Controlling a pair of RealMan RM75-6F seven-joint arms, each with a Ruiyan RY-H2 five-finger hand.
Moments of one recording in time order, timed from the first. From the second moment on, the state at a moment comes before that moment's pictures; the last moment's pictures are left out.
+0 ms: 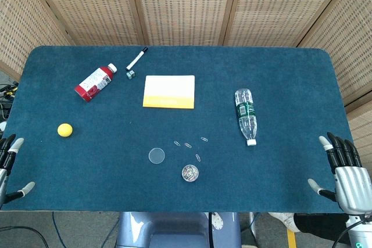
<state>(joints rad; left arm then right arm) 0.01 -1.02 0.01 -1.76 1.60 1.59 0.14 0.02 -1.03 0.06 -1.83 -1.59 1.58 -0.12</state>
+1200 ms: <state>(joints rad) -0.05 -1.05 -0.05 -1.74 1.45 1.46 0.18 0.61 -1.20 0.31 -1.85 -1.06 0.94 -0.56</state>
